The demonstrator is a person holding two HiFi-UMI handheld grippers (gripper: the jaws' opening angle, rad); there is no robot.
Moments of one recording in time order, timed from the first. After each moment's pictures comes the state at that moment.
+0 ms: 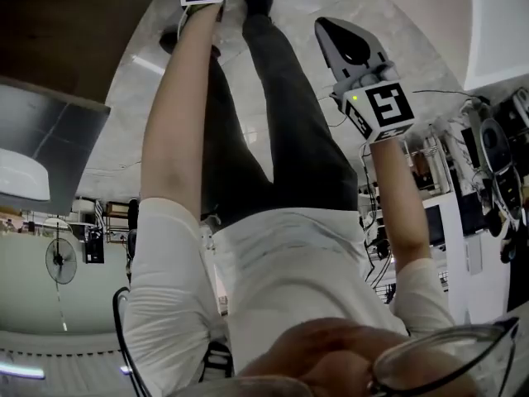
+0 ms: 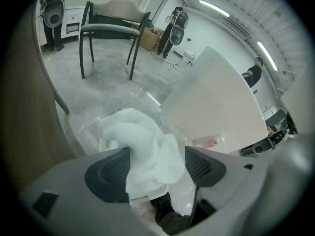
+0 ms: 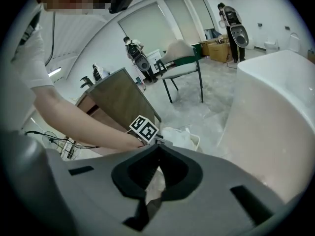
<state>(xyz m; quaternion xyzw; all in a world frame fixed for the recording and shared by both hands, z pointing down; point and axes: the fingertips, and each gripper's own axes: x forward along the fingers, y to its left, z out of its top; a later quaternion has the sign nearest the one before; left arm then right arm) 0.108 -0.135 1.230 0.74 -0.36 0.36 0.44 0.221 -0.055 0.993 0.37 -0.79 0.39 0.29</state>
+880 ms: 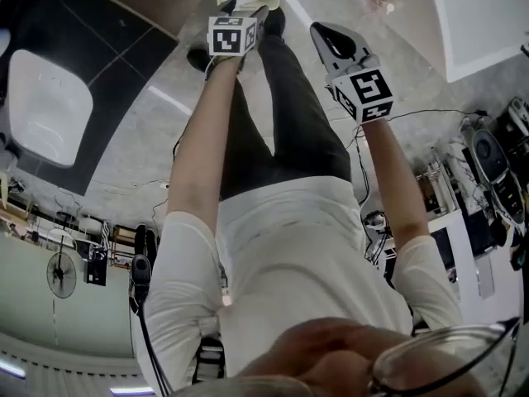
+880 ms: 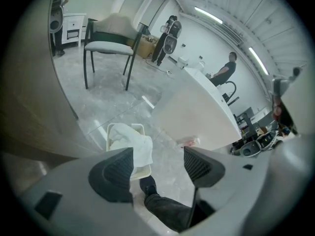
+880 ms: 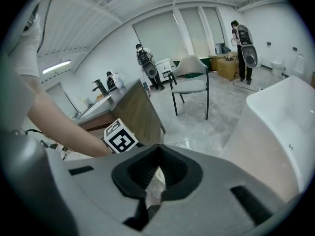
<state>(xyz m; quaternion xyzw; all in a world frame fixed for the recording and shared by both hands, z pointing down) 0.091 -0.074 1.075 0.74 -0.34 0.36 0.45 0.185 -0.065 0.890 0.37 -0.82 0.33 0.29</state>
